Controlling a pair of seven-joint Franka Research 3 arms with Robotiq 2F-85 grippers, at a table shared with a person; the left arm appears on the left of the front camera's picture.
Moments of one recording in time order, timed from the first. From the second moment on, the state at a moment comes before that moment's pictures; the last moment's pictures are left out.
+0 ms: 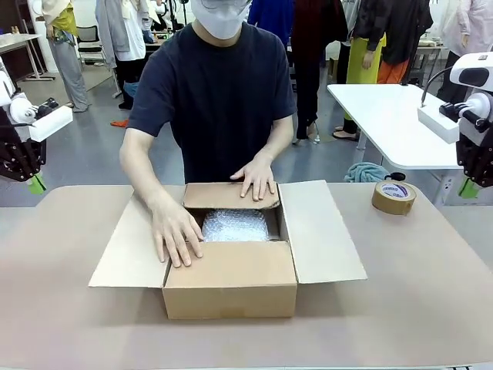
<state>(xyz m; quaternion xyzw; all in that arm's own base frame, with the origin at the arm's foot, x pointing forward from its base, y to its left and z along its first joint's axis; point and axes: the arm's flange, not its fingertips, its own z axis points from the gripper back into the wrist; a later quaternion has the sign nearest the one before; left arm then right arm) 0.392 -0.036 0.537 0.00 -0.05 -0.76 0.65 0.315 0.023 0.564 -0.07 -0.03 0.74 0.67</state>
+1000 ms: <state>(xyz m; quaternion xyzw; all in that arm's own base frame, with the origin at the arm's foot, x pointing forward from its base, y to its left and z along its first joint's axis) 0.392 -0.036 0.537 0.00 -0.05 -0.76 0.65 0.315 0.023 0.564 -0.07 -0.03 0.74 0.67</state>
